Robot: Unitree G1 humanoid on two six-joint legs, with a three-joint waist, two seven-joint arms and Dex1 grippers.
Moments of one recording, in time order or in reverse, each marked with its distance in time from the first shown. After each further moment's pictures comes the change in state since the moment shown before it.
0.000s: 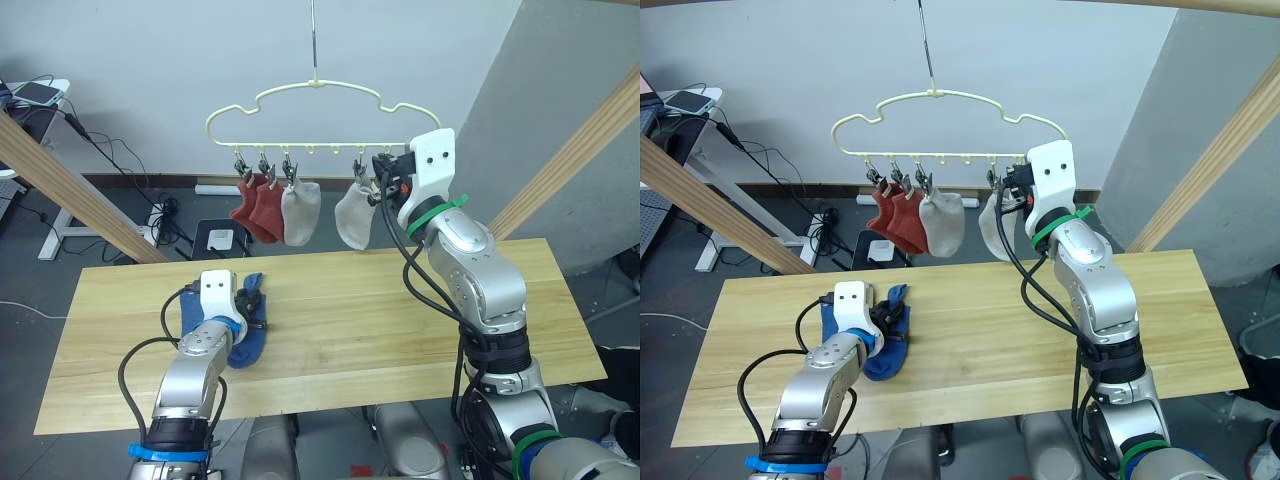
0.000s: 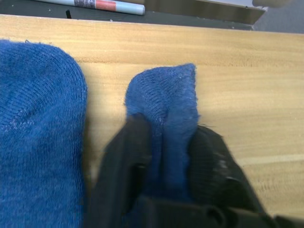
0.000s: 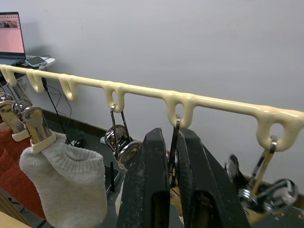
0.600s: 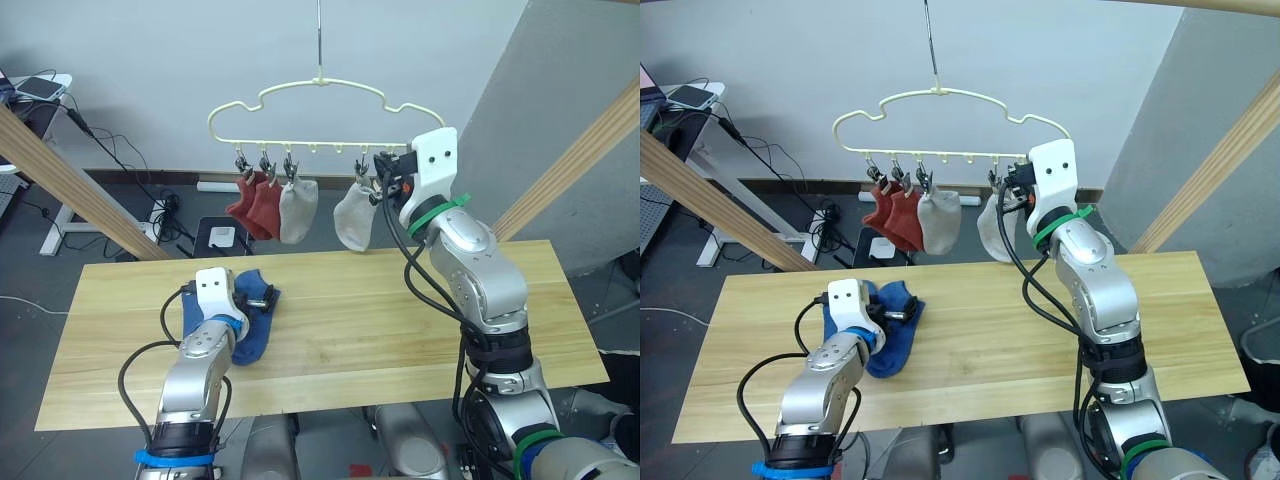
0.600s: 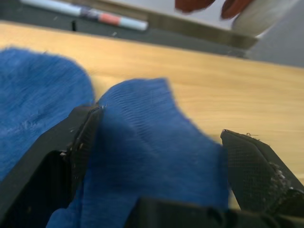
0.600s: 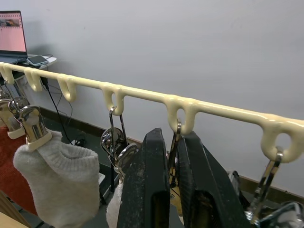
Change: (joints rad) left arm -0.014 -0.075 0.032 -0.014 -0.028 -0.014 0.052; right arm 0.000 -0.008 0.000 0.000 0.000 -0.009 0.002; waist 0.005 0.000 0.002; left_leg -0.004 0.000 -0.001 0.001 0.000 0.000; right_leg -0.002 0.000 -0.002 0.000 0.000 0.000
